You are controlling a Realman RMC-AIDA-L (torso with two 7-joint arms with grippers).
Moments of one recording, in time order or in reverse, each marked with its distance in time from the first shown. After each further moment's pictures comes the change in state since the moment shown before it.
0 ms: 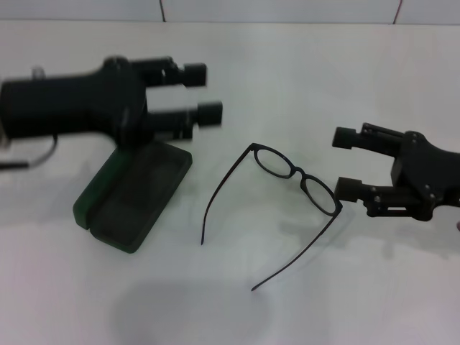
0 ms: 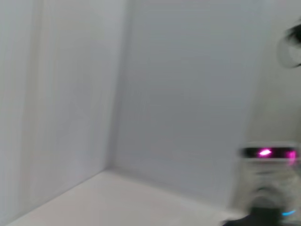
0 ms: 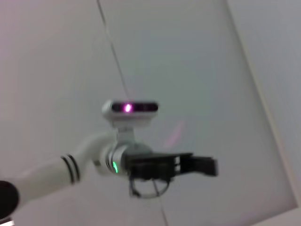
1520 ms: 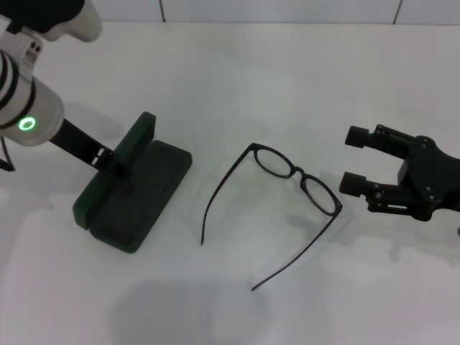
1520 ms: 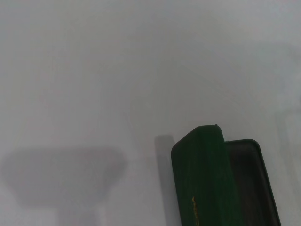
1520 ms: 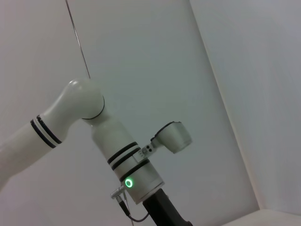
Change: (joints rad) left arm -0.213 0.004 0.395 0.231 1.184 -0.139 -0.948; right arm -0.063 0.015 0.056 -0.005 -0.002 0.054 -0.049
